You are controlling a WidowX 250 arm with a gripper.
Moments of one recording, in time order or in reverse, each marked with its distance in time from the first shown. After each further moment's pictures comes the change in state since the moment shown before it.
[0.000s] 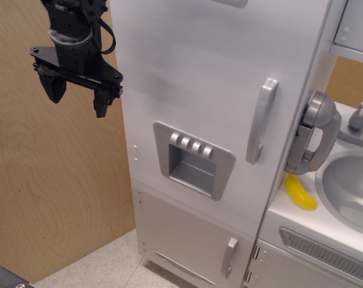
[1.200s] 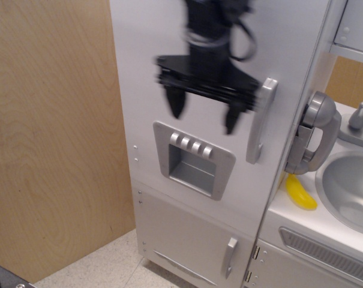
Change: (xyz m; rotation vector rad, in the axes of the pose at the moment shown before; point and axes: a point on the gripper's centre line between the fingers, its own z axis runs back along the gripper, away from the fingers) arm -0.003 -0.152 0.053 -0.193 0.016 -0.108
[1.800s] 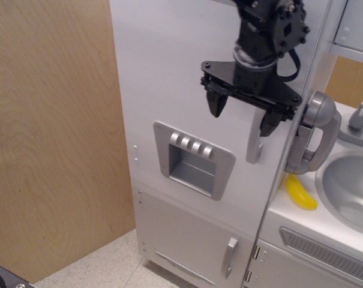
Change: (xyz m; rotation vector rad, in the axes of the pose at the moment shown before) arm 0.028 -0.034 -0.020 0.056 -0.156 -0.077
